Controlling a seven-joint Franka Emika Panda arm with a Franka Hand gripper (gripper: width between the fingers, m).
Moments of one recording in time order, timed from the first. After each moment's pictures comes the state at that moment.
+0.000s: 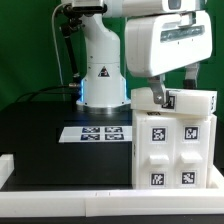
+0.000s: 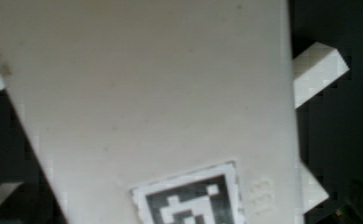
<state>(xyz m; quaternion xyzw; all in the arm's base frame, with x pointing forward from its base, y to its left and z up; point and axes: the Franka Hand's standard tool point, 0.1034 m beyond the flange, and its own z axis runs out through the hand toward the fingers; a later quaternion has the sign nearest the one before) 0.596 0.086 0.156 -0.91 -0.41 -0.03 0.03</state>
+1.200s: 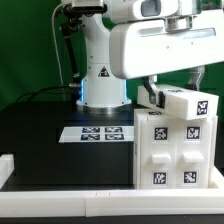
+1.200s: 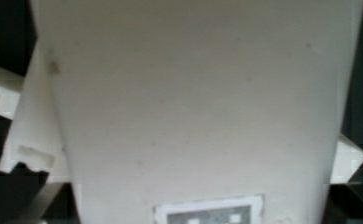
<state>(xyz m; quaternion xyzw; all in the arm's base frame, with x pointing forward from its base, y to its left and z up) 0.594 0.084 0.154 -0.98 -0.18 -0.03 0.04</state>
